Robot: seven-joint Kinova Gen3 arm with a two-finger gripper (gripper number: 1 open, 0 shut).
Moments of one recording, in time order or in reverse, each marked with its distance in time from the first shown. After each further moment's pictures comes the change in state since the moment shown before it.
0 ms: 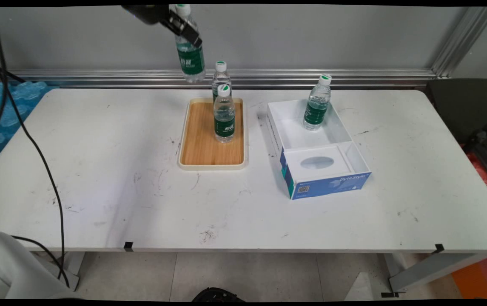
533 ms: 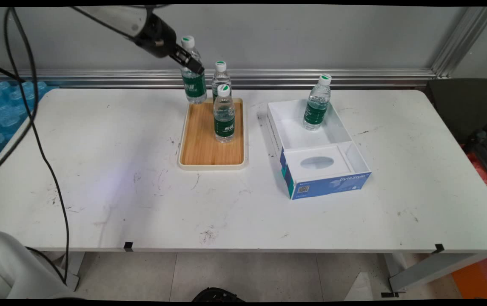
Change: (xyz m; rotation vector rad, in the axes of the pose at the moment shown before) arm -0.042 -0.012 0.069 -0.013 -0.021 0.006
